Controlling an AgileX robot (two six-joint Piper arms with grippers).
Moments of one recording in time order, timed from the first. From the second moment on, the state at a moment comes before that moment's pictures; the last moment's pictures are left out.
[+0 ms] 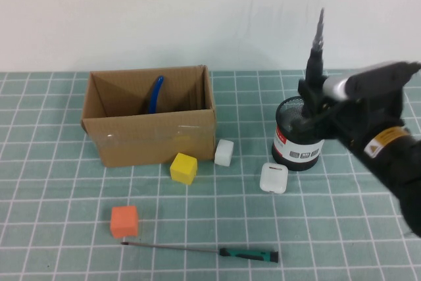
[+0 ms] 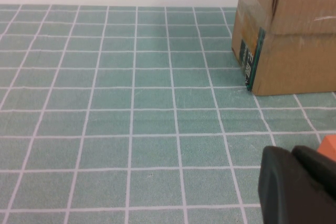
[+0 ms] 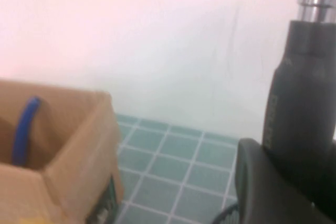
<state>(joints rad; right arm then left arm) 0.51 1.58 -0.65 0.10 -0.88 0.01 -0.08 -0.01 0.03 -0.05 0.35 0.07</state>
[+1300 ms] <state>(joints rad) 0.51 1.31 -0.67 0.15 -0.40 -0.06 -0.08 -0.01 0.03 -0.05 0.35 0.07</state>
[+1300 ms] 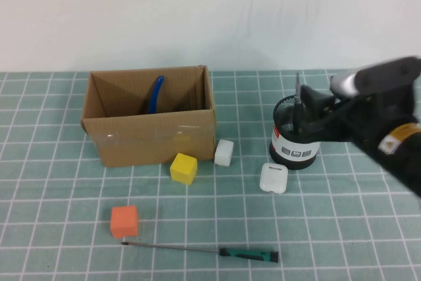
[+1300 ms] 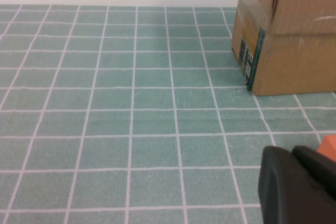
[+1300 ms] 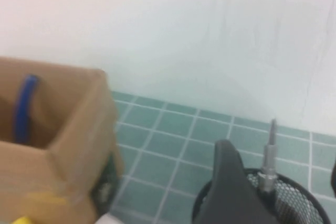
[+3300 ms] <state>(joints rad) 0.89 1.99 -1.36 -0.10 0.92 -0.60 -0.08 -0.01 0.03 -0.05 0.35 0.07</state>
